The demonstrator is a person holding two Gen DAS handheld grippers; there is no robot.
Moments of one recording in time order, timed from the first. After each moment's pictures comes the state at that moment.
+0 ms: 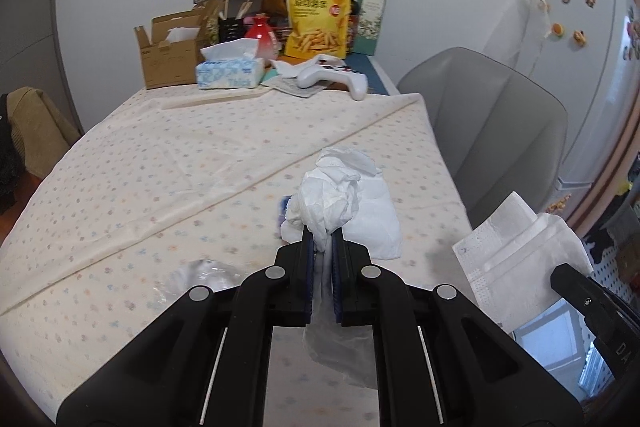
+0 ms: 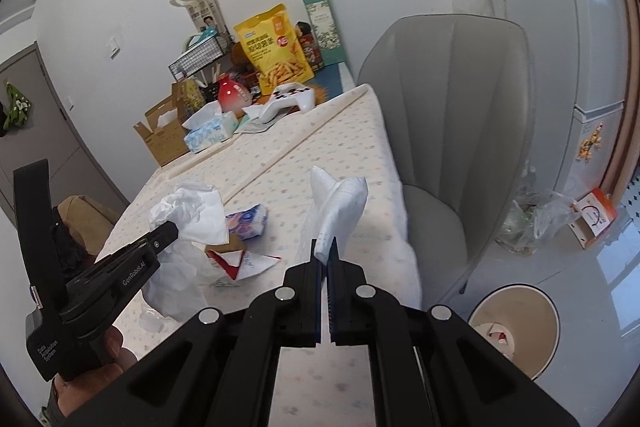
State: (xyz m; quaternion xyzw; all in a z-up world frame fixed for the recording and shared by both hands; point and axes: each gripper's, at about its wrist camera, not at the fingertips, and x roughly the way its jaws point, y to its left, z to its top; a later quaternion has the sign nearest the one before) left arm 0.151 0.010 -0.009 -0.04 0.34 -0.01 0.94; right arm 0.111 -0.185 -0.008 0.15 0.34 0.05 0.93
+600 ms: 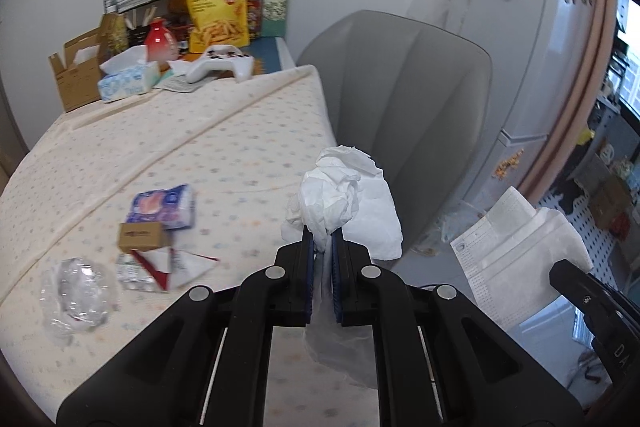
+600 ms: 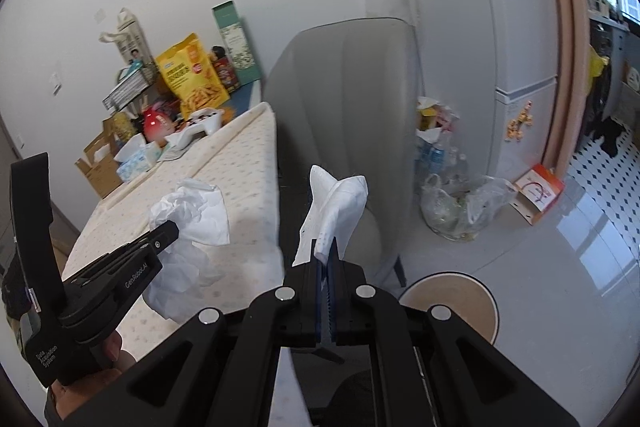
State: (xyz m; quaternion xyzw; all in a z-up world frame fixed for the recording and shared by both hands) left arm 0.158 -0.124 -0.024 0.00 0.36 -0.11 0.93; right arm 0.070 -0.297 -0.016 0.18 0.33 -0.06 0.92
